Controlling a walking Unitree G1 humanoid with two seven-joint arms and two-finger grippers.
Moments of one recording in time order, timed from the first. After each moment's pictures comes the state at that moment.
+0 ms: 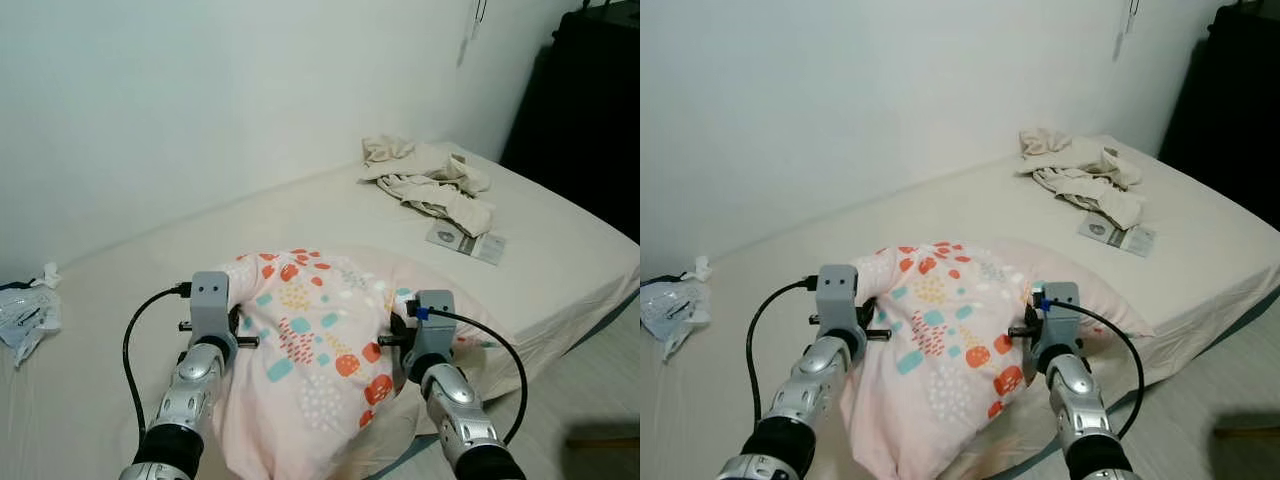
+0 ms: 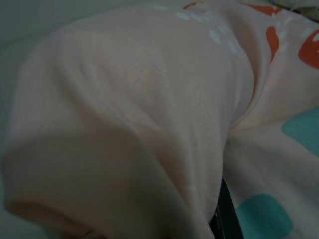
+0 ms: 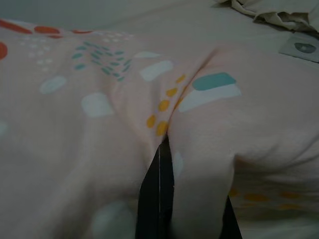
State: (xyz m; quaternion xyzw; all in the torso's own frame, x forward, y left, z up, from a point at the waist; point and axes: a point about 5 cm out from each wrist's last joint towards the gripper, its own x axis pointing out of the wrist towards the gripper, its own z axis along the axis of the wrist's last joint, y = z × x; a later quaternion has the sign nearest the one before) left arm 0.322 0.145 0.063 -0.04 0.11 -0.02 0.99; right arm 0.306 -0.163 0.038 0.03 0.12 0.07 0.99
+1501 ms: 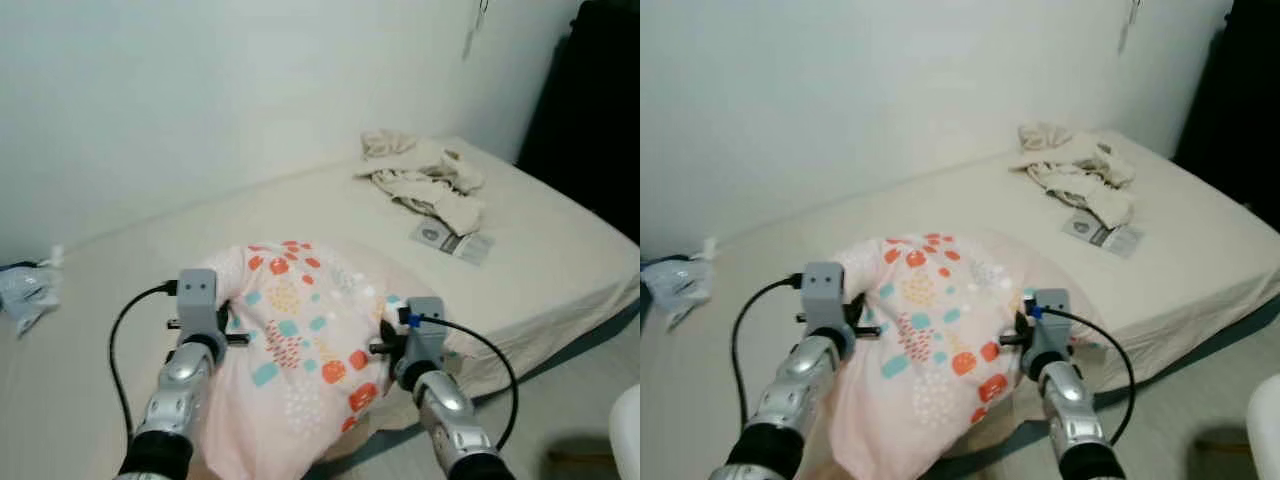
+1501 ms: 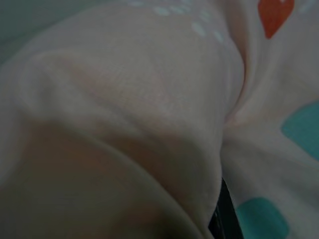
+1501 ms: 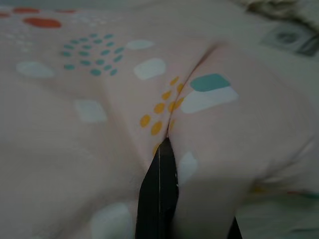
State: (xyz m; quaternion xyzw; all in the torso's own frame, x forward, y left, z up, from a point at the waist) left arm 0.317 0.152 0.065 -0.02 0.12 -0.02 0.99; right arm 0.300 -0.163 0.032 0.04 0.13 0.07 0.99
